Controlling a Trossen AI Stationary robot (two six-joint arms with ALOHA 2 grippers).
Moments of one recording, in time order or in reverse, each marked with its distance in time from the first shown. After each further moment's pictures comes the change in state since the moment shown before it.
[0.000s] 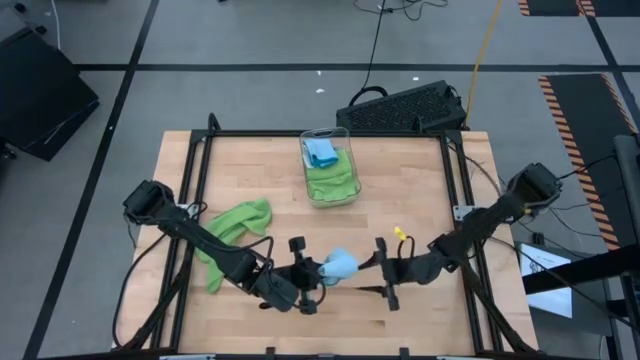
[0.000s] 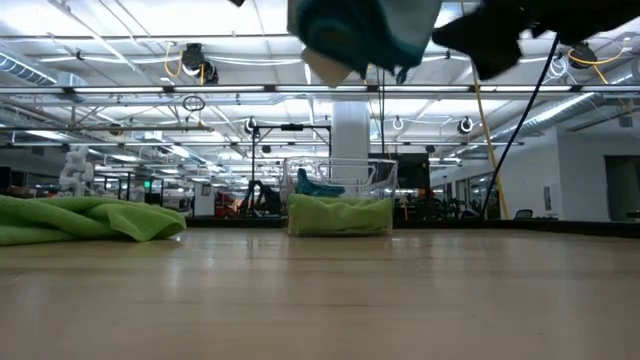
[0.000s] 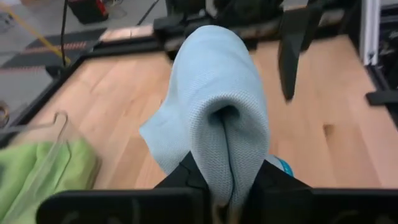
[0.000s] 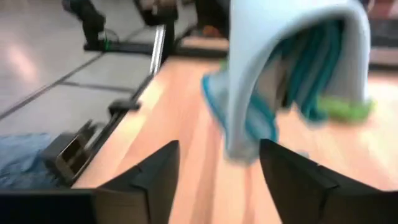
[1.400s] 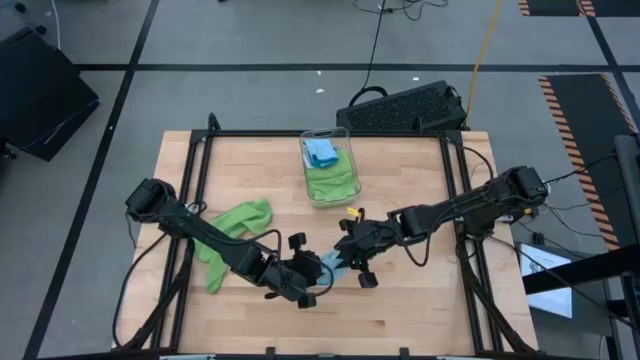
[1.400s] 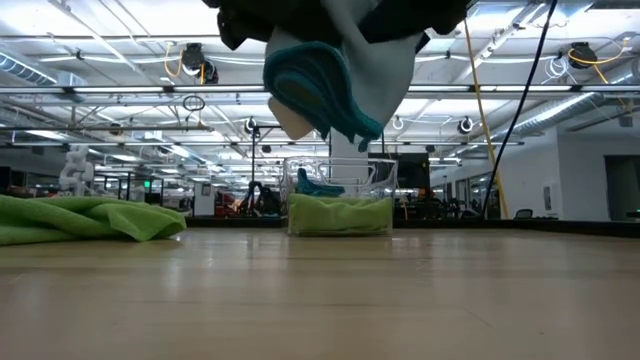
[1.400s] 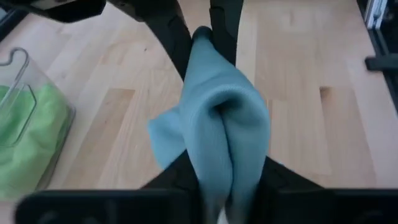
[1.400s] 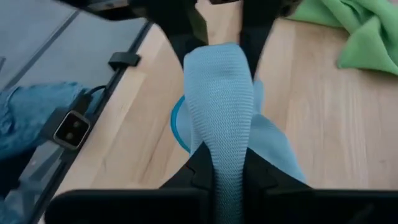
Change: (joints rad) left arm 0.060 0.001 -0.002 -0.163 0.178 -0.162; right arm -0.336 0.123 0.496 -0.739 -0.545 -0.052
